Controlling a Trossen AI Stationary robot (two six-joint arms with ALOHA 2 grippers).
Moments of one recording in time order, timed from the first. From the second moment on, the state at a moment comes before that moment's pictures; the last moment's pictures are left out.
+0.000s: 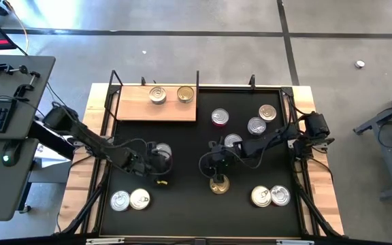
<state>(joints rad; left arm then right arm) -0.47 1.47 0.55 -0.17 -0.60 -0.35 0.16 1.81 0.88 0.19 0.01 0.03</state>
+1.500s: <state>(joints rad) -0.22 1.54 0.79 -1.18 -1.03 -0.74 0.16 1.81 0.88 0.19 0.01 0.02</state>
